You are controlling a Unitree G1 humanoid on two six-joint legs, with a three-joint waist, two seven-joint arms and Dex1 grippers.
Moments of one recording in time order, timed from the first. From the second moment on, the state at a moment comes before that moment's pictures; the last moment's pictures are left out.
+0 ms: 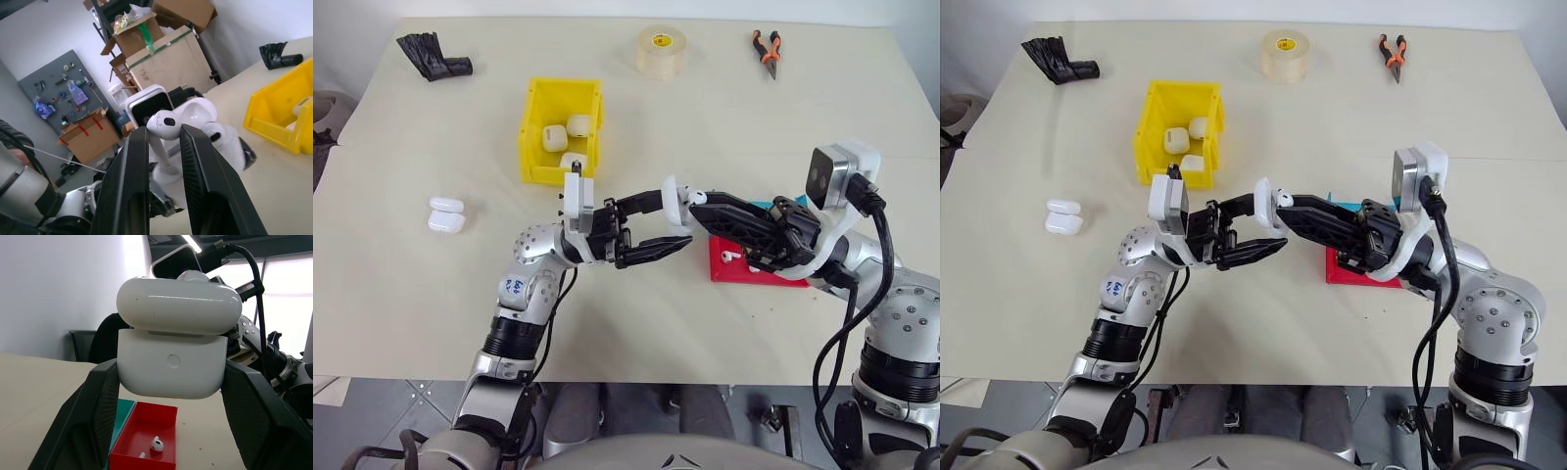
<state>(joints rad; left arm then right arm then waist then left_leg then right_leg) -0.48 0.15 -0.10 0.05 -0.56 0.10 -1.12 -0.34 -0.50 -0.26 -0.43 1.20 0.92 0.78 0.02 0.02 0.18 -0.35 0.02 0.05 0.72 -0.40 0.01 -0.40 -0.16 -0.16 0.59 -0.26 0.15</state>
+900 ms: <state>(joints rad) -0.47 0.13 -0.10 0.06 -0.55 0.11 -1.12 -0.29 -0.58 -0.20 -0.43 1.12 0.78 0.87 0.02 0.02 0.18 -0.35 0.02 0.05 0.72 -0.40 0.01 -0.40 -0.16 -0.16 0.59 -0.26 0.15</state>
